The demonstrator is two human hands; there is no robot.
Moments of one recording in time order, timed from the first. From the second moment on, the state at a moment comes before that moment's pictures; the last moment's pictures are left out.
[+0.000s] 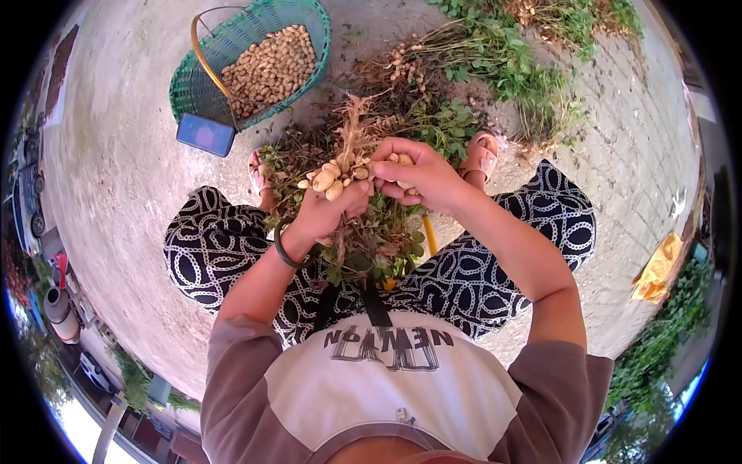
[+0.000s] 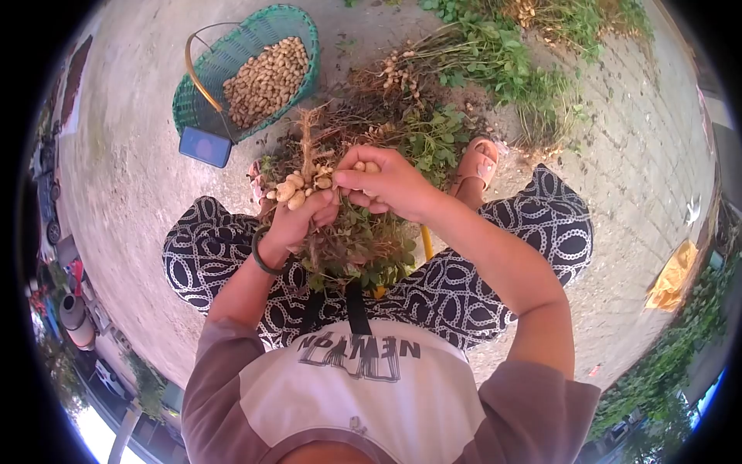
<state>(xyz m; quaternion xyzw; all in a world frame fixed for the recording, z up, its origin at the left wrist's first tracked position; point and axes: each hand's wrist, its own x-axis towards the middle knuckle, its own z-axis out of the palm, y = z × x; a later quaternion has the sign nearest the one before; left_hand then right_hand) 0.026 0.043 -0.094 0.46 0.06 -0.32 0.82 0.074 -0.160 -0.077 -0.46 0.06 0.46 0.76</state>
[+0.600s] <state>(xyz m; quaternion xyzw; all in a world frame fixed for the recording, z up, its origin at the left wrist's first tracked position) 0.027 0.049 -0.114 0.32 0.16 -0.14 0.92 0.238 -0.038 -0.087 -0.53 0.07 0.39 0.75</state>
